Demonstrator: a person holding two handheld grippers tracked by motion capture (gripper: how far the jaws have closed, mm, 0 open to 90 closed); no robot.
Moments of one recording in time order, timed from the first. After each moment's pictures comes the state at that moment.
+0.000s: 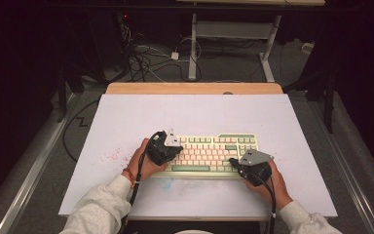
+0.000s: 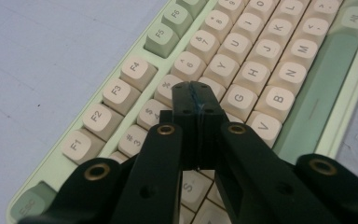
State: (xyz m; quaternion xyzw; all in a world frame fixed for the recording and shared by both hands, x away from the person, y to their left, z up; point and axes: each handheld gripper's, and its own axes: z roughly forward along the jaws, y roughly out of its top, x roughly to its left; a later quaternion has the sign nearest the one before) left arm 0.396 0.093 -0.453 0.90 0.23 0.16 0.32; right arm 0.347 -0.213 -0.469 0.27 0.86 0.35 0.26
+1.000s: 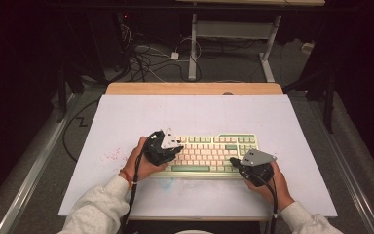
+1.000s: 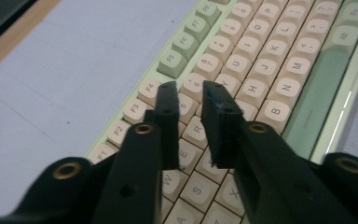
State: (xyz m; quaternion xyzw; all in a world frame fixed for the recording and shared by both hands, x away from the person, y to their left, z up) left arm 0.382 0.104 -0.436 0.89 0.21 0.21 0.35; right arm 0.341 -0.215 -0.460 0.26 0.86 0.36 0.26
